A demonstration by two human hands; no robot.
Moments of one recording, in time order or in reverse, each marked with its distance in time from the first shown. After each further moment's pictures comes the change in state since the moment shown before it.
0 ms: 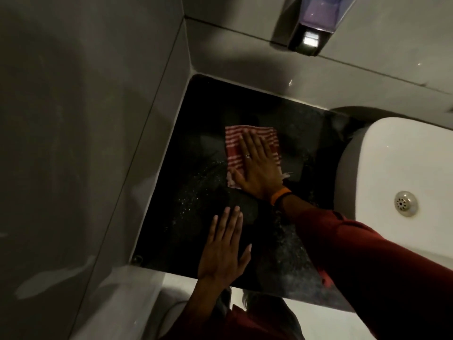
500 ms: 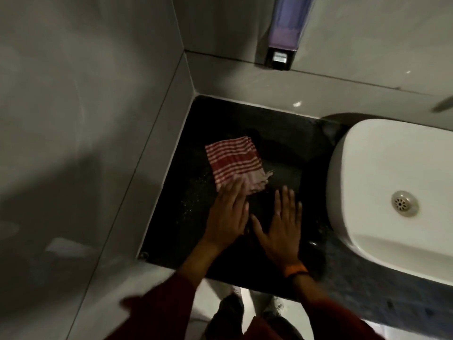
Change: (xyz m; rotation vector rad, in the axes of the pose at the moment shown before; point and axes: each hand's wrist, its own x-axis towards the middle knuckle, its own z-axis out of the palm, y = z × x) left_hand 0.069 0.002 -0.057 -0.198 0.249 0.129; right_hand -0.165 -0.021 0.019 0.165 0.228 0.451
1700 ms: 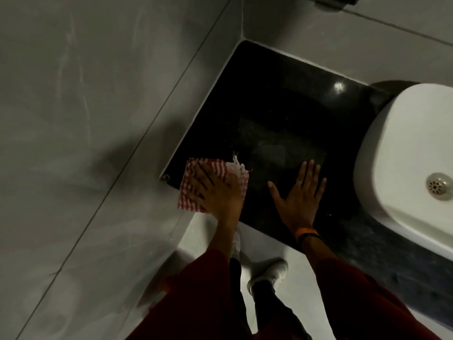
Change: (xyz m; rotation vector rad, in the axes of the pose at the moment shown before) left_hand -0.095 0.032 0.023 0.002 0.087 -1.184; right_hand -0.039 0.016 0.005 -0.039 -0.082 -0.024
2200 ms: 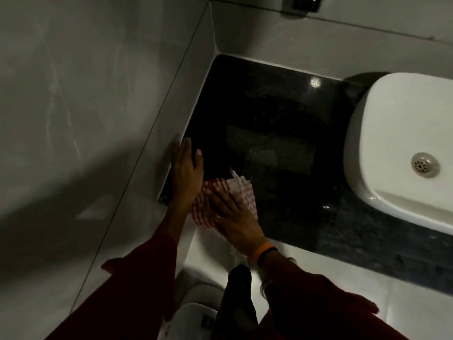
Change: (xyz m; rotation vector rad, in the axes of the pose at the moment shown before) left_hand 0.106 -0.010 -0.073 -0.331 -0.042 0.495; right_hand -0.061 -0.099 0.031 -0.067 -0.214 -0.798
